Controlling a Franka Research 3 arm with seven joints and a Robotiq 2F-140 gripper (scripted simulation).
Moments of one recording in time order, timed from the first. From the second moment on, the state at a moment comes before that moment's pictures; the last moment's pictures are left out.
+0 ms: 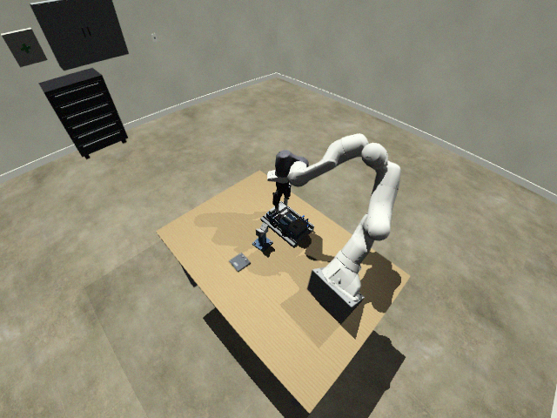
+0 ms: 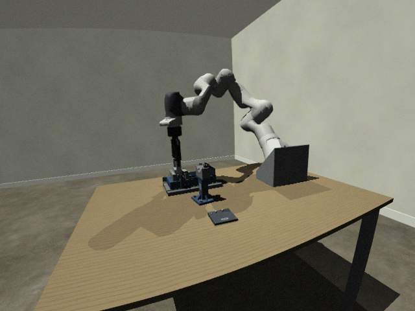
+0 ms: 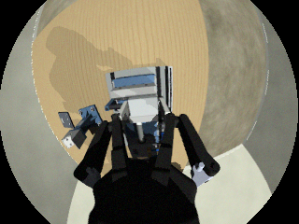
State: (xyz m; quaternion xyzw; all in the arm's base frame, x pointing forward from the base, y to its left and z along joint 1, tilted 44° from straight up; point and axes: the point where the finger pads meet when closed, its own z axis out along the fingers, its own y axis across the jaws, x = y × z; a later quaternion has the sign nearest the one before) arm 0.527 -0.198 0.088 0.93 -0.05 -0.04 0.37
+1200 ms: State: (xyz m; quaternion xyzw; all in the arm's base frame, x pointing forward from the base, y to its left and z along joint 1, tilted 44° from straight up) arm 0.538 -0.148 0.140 0.93 -0.05 -0.04 0.37
